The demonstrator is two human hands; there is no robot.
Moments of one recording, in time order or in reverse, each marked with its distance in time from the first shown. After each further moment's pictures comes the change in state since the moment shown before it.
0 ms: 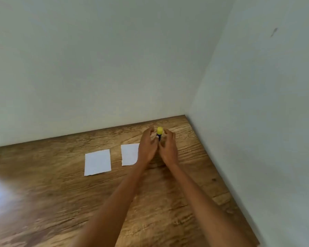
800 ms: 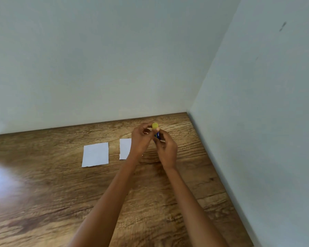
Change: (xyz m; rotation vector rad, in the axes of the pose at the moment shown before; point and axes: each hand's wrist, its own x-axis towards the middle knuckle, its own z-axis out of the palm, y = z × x) left_hand -0.008 0.028 -0.021 -0.293 0.140 -0.026; right_hand -0.023 -0.009 -0.010 0.275 0.068 -0.159
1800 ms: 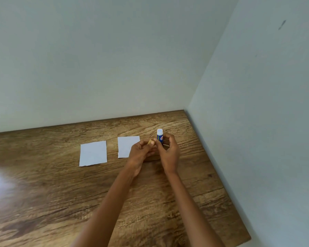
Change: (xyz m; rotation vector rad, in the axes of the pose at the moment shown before) left_hand -0.039 -0.035 -0.012 -0.425 -0.239 -0.389; right_hand -0.020 0.006 -0.005 0.086 0.147 0.071
